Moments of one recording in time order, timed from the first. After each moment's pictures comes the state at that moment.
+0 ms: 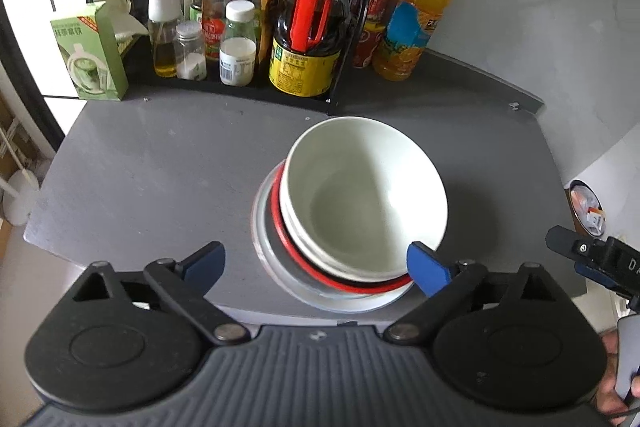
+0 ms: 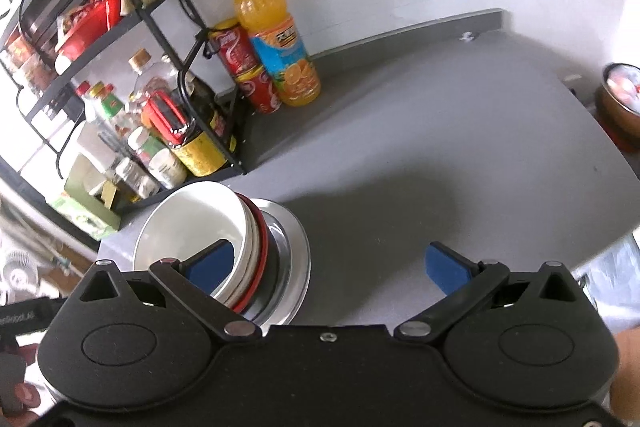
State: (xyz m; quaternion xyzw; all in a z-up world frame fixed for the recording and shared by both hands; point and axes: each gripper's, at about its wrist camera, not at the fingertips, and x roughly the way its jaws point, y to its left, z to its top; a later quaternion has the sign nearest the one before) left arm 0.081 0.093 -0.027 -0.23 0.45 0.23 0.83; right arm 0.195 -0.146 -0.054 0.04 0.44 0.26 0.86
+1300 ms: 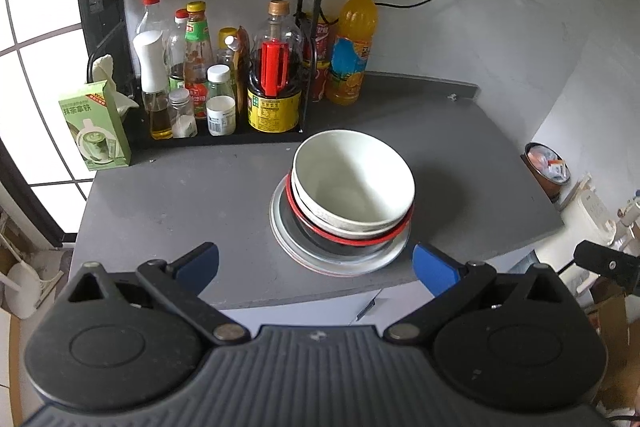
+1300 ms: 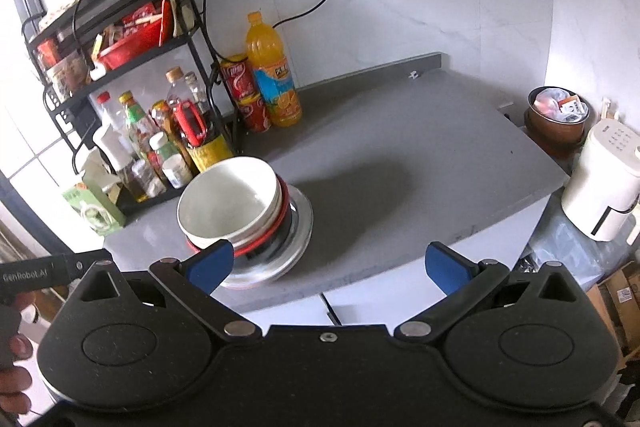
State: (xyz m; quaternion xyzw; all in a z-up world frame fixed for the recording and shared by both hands) left arm -0.019 0.075 0.021 -0.12 0.40 0.15 0.90; right arm 0.032 -0.177 -0.001 0.03 0.37 0.19 0.91
